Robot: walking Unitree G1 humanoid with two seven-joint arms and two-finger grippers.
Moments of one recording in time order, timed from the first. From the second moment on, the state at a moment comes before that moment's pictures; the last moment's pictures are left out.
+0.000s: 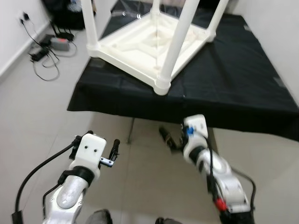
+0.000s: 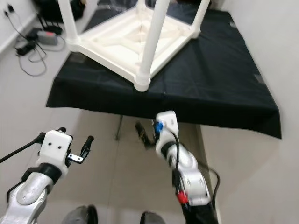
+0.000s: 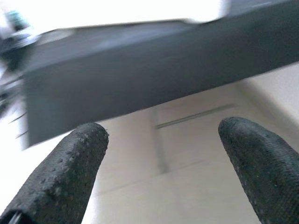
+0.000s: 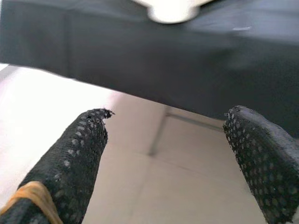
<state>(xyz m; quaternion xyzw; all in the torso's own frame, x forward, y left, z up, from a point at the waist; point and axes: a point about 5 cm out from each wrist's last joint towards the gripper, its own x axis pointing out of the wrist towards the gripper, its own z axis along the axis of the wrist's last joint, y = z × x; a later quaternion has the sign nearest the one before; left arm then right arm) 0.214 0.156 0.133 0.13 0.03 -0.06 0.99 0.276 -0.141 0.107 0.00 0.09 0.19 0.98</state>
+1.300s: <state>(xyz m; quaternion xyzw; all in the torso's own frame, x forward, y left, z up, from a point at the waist) 0.225 0.150 0.101 0.08 0.06 -0.13 0.99 0.272 -0.156 0.123 0.03 0.06 0.29 0.96</state>
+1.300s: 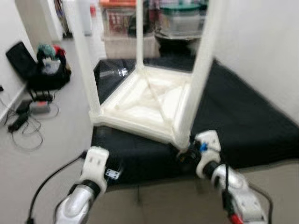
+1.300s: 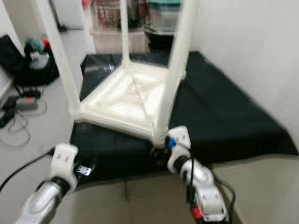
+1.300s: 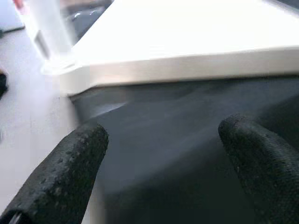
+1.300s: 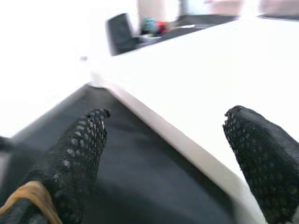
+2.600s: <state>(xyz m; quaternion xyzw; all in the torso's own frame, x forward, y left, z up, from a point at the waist) 0.227 0.135 0.111 0.14 -0.02 -0.17 0.97 0.311 -0.162 0.182 -0.02 0.03 0.18 0.98</state>
